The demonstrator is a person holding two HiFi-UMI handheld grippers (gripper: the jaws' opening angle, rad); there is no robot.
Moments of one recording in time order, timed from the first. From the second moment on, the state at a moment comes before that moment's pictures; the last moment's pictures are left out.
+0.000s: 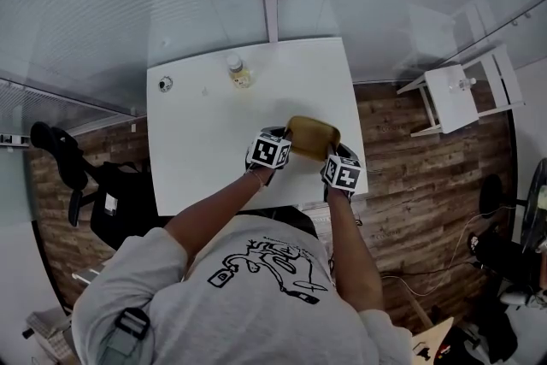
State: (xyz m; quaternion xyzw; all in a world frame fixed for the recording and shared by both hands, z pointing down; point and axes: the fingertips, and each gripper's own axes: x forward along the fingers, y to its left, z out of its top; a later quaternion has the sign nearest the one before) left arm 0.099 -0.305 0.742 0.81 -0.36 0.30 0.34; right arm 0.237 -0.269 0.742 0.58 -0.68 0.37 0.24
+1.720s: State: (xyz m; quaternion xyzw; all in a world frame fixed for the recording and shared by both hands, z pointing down) left arm 0.106 -0.281 0.622 0.86 -0.37 0.17 0.32; right arm 0.243 -0.257 0.570 0.58 -0.78 0.21 0.12
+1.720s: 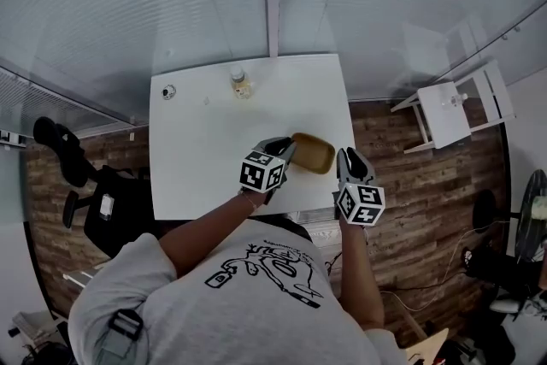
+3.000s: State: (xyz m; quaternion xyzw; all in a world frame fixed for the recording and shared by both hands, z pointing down) left arm 0.104 -0.207 0.327 0.95 -0.28 -0.01 0.11; right arm 0.184 -0.169 0.299 0.53 -0.85 0.04 0.04
